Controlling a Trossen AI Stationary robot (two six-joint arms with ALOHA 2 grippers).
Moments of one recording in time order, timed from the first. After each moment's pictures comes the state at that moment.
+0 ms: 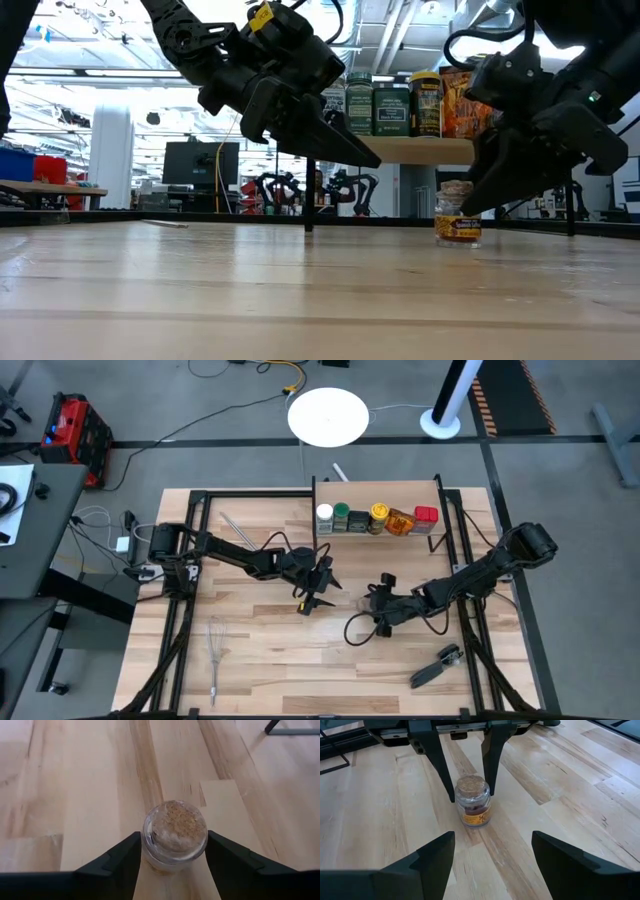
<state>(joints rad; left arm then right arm) 0.05 1.83 0.94 0.38 0.31 0.35 0.38 1.49 0.53 0.13 0.47 0.29</state>
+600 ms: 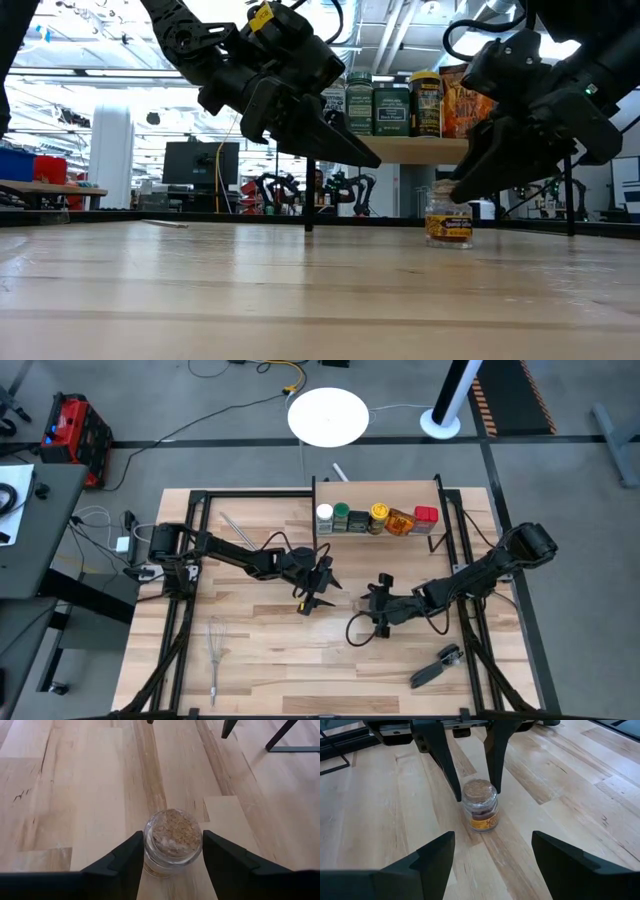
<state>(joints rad) 0.05 1.83 0.94 0.38 0.31 0.35 0.38 1.49 0.53 0.20 0.47 0.25</state>
